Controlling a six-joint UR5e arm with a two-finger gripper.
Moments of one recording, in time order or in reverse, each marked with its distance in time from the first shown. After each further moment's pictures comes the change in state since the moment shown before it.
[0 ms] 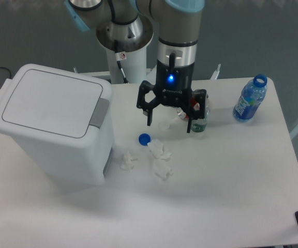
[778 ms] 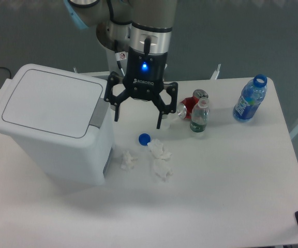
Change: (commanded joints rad) arm -0.092 0.021 -0.006 -0.002 -0.063 -0.181
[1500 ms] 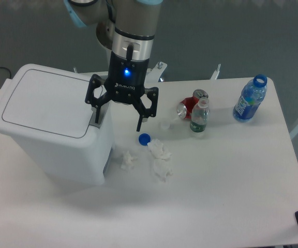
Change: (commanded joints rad) arm -0.005 0.002 -0.023 -0.005 -0.020 -0.031
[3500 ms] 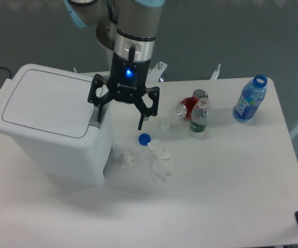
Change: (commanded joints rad) arm 0.006 0.009 -0.028 0.002 0.003 0.008
